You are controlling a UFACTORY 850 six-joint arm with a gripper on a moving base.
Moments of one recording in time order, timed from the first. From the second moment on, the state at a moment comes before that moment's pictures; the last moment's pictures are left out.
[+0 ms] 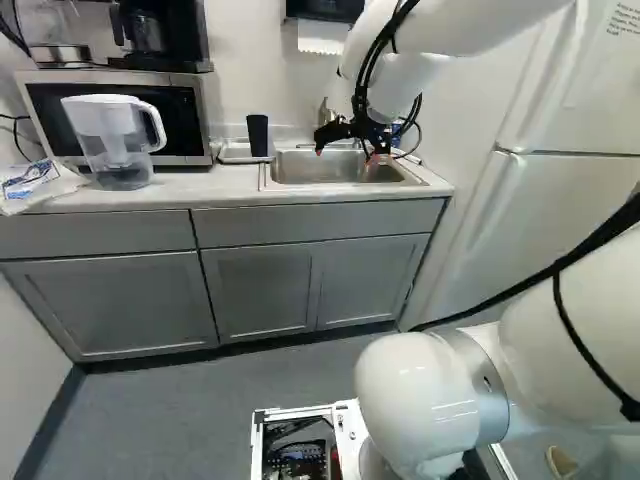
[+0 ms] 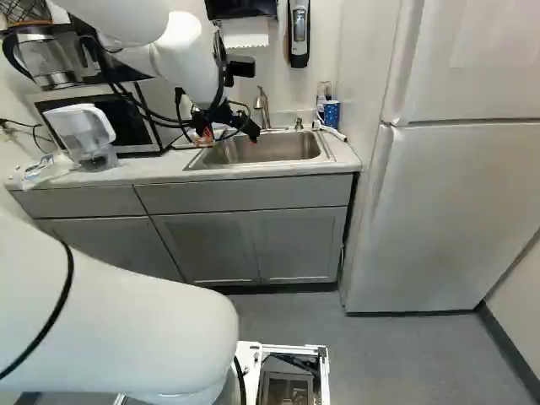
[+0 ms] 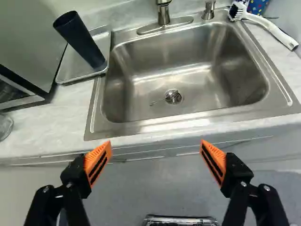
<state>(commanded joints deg) 0.4 18.6 -46.5 15.0 -20.9 -6.6</state>
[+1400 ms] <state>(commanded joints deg) 0.4 18.4 -43.8 14.0 -16.4 -6.2</state>
